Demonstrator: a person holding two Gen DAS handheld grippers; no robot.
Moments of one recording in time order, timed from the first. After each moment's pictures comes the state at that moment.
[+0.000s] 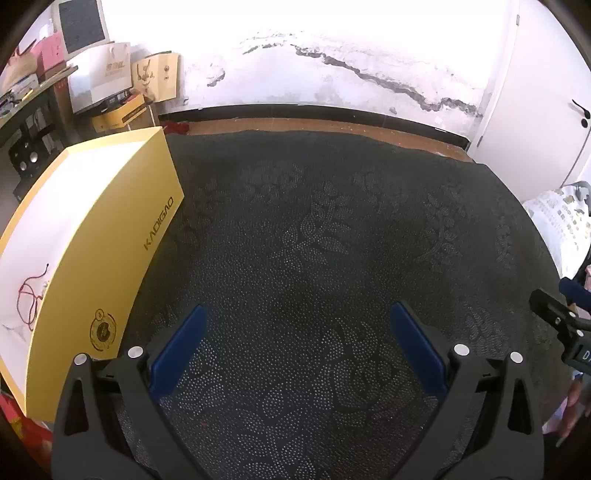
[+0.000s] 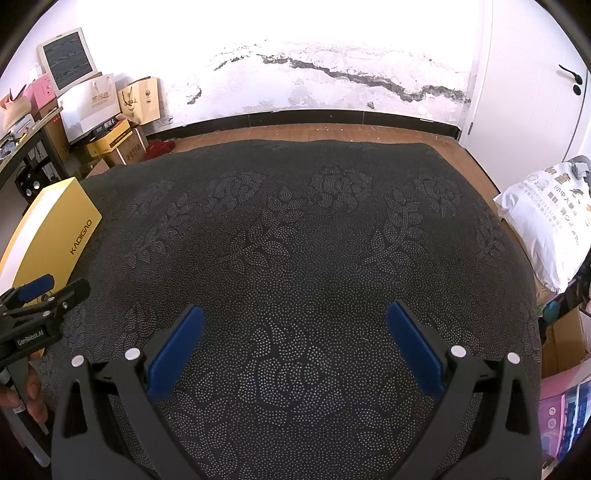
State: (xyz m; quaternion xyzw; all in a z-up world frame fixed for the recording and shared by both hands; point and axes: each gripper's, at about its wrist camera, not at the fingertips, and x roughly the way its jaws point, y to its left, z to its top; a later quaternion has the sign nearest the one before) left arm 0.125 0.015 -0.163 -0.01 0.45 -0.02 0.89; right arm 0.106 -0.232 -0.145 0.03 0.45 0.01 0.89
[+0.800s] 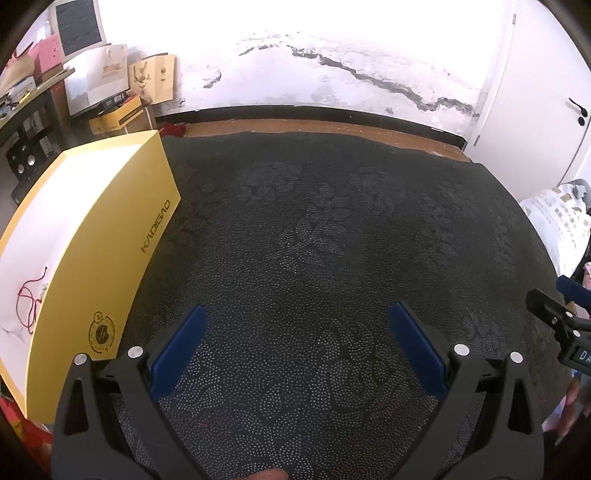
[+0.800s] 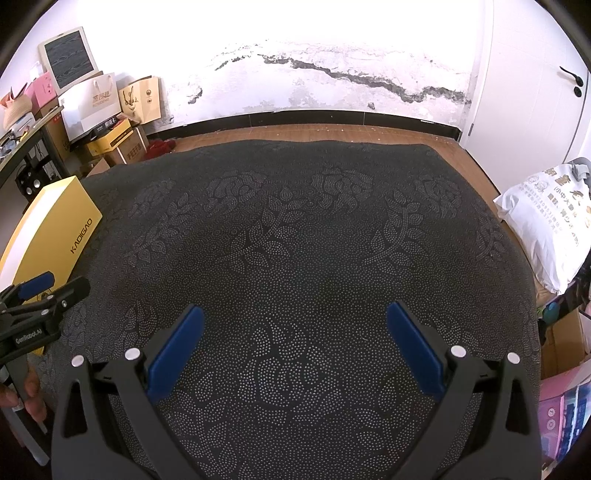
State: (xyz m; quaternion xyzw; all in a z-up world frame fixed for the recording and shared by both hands) left arm 0.124 0.015 -0.161 -0.01 0.45 -0.03 0.89; right arm 0.104 -0.232 -0.144 0.03 0.45 0.01 0.89
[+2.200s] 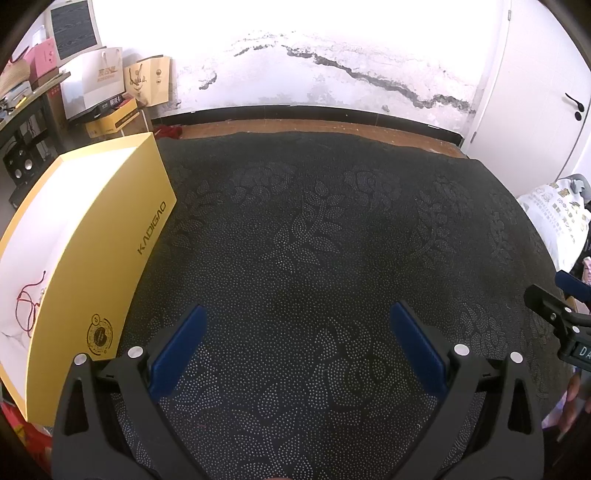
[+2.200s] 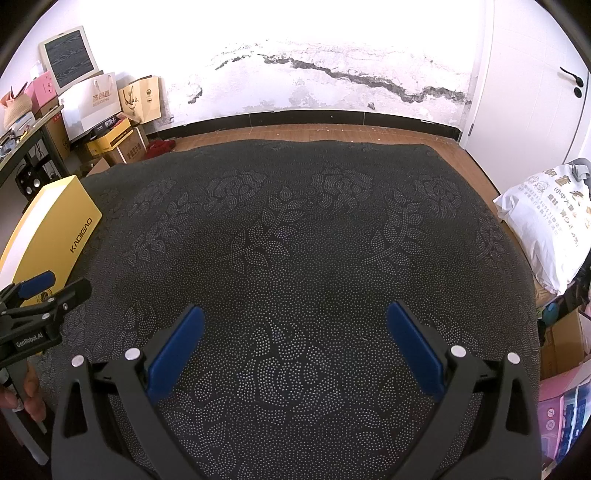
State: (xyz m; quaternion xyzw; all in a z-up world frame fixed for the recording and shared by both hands) left arm 0.124 0.011 -0.160 0.00 0.45 -0.03 0.89; right arm 0.104 -0.231 -0.145 0.02 0.45 0.01 0.89
